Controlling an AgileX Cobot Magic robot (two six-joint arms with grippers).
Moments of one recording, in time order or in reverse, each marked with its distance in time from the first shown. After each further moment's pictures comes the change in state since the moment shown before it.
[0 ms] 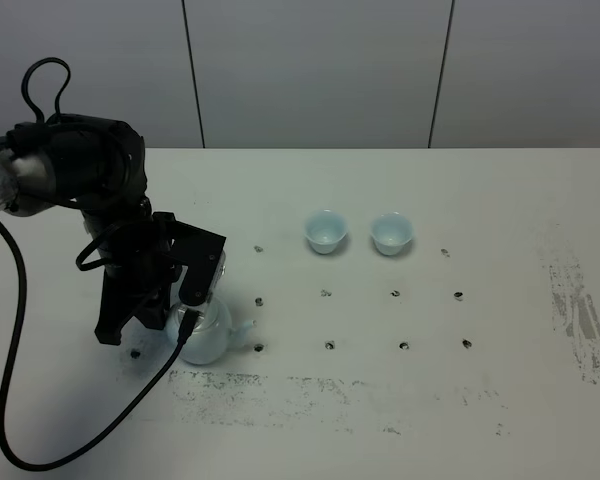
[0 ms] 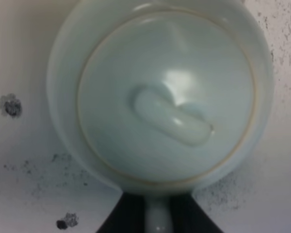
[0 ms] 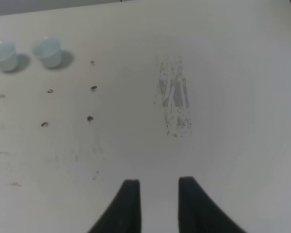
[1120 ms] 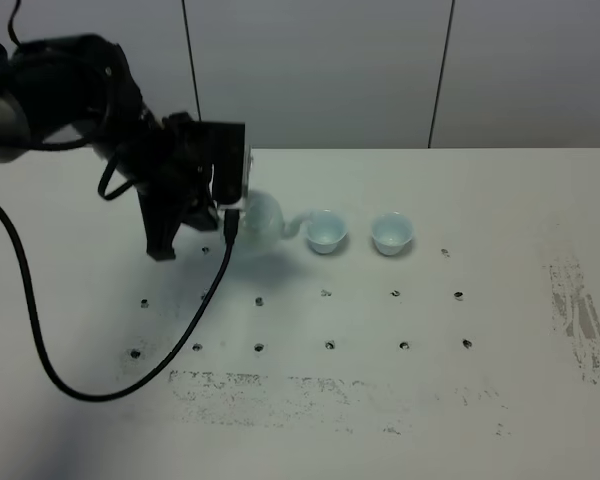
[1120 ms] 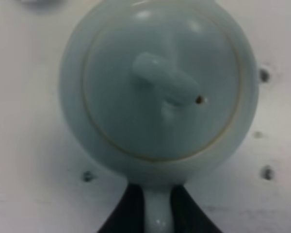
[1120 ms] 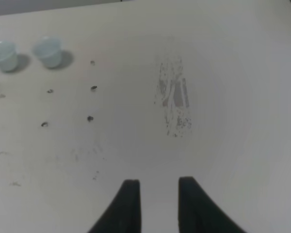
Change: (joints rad) left arm -0.004 -0.043 -0.282 -0.187 -0.050 -0.060; right arm 0.000 0.000 0.000 0.000 0.000 0.000
